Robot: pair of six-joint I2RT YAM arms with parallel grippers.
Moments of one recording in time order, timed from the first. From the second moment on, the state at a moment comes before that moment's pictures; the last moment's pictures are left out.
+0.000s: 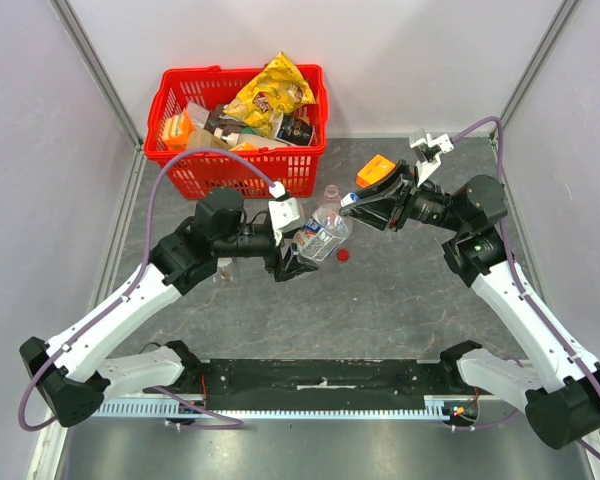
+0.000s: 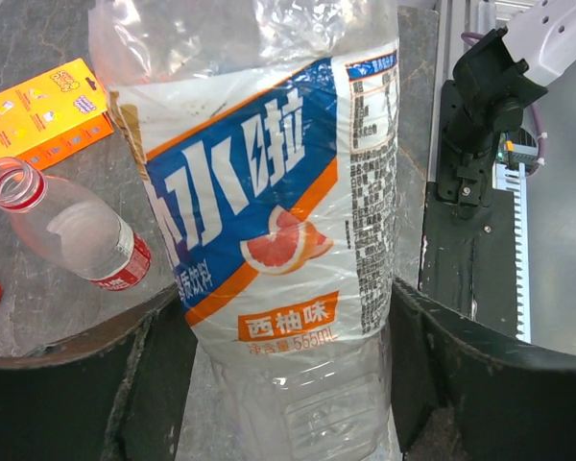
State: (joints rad) left arm -0.76 1.07 1.12 -0.40 0.59 0.22; right arm 0.38 1.04 0.99 0.35 -0.91 0.61
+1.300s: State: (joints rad) left arm -0.75 1.09 1.11 -0.39 0.59 0.21; right arm 0.40 1.03 0.95 0.40 -0.90 0.63
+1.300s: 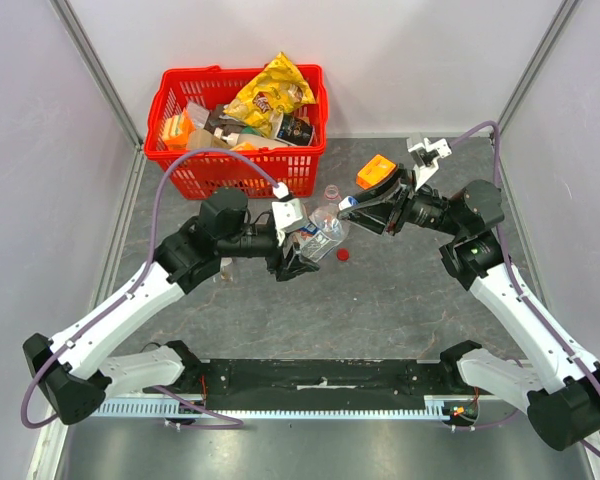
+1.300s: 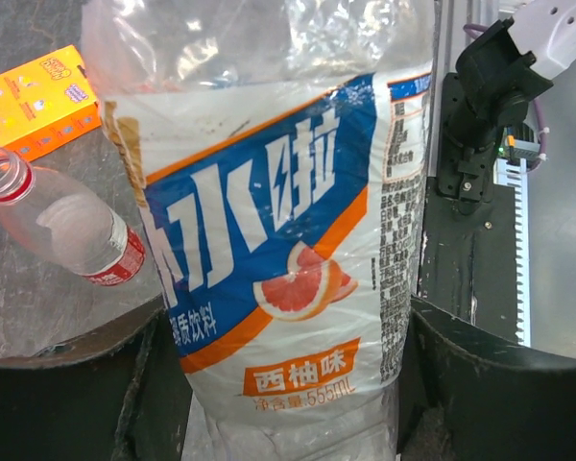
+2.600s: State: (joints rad) left arm -0.82 0.99 0.84 -0.57 0.36 0.16; right arm 0.40 1.03 0.69 0.18 -0.77 0.75
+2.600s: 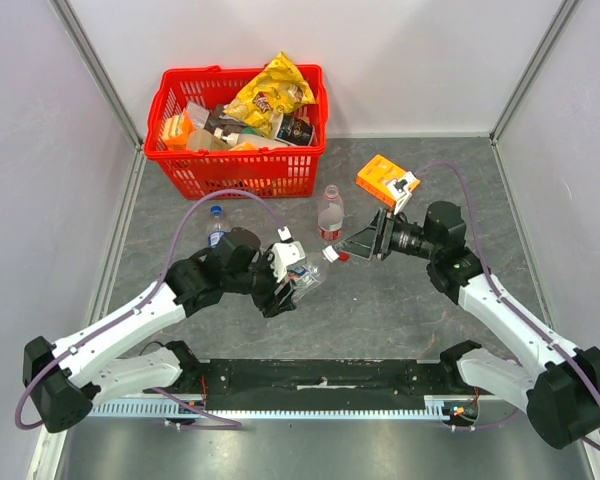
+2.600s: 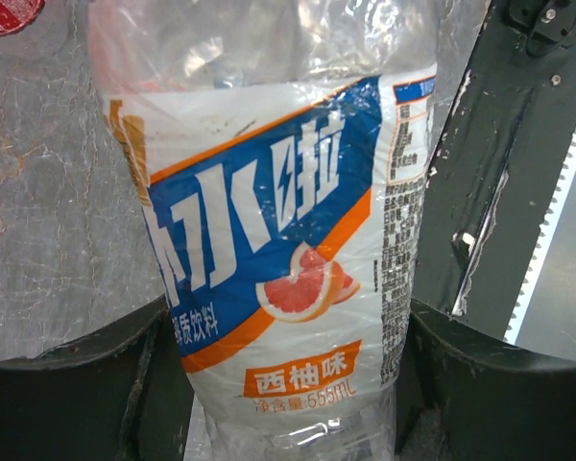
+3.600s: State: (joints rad) left arm -0.85 1.03 0.83 -0.58 0.30 0.15; right arm 0.46 1.11 0.62 0.31 -0.79 0.91
